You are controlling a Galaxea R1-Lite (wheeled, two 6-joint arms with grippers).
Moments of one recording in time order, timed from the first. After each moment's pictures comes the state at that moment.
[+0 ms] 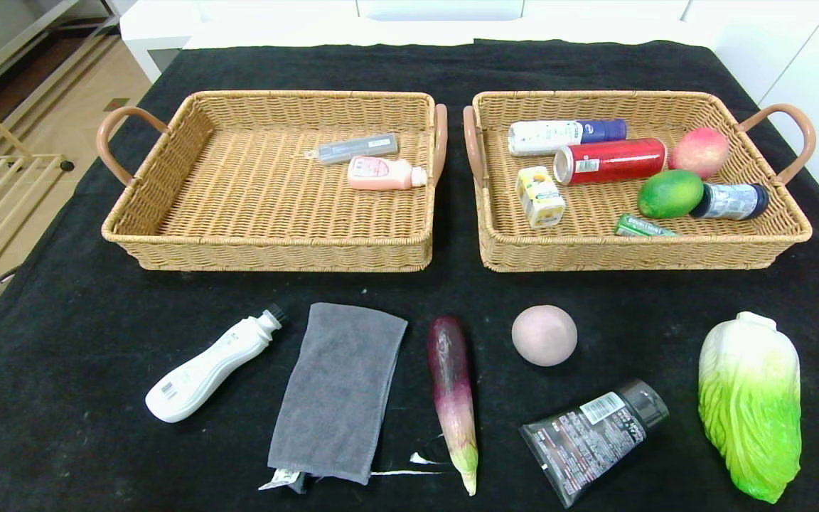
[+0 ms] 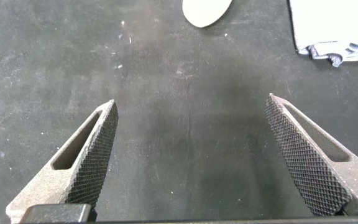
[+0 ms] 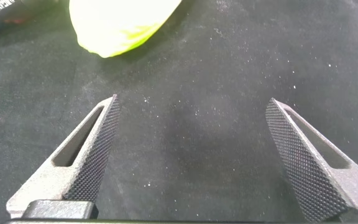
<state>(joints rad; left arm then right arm) 0.00 0.00 -0.03 0.05 0.00 -0.03 0.00 0.00 -0.01 0.07 -0.01 -0.05</state>
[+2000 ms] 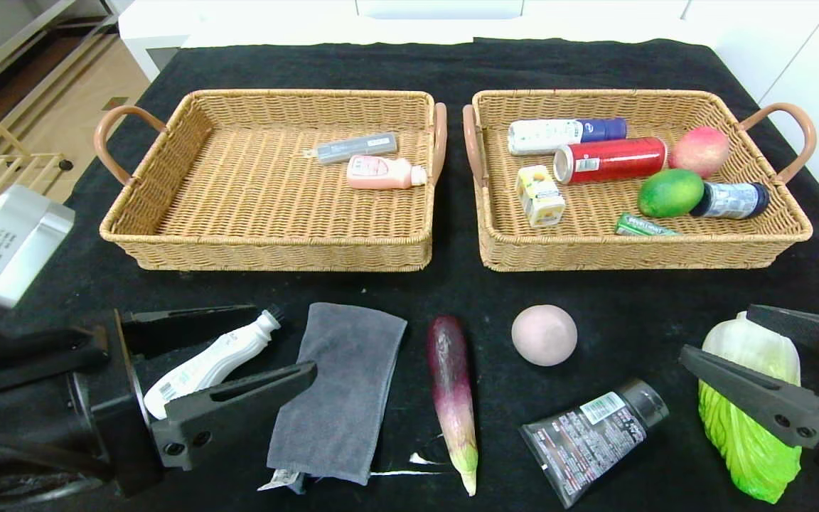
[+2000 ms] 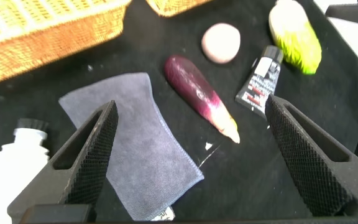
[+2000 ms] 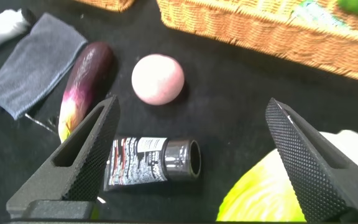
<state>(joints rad) -0.48 1.12 -0.64 -0.32 -0.32 -0.05 0.52 1.08 -0.53 -0.41 0.00 0.02</state>
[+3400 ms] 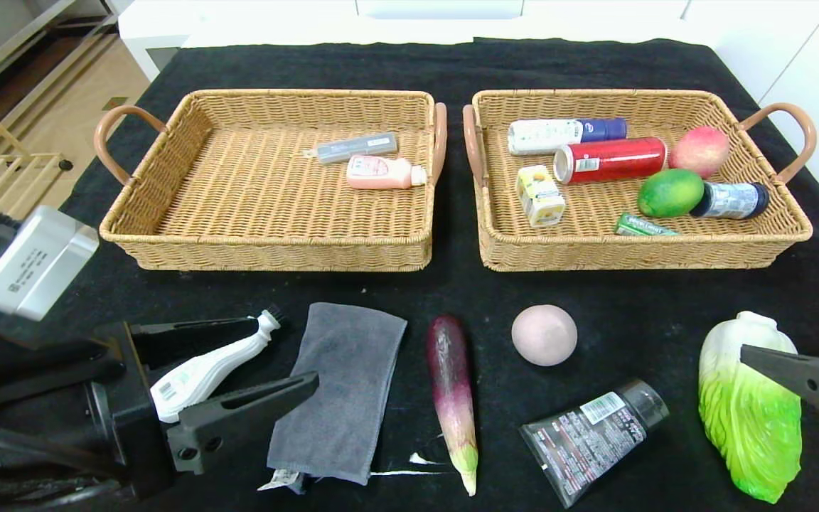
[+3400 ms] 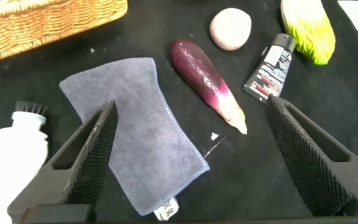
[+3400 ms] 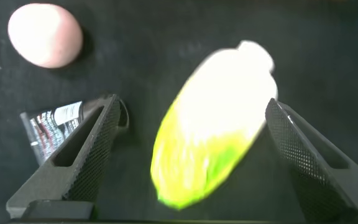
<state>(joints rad) -0.47 1.13 -0.62 -0.31 -0.30 -0.05 0.47 1.10 -0.87 0.26 -0.30 0.19</state>
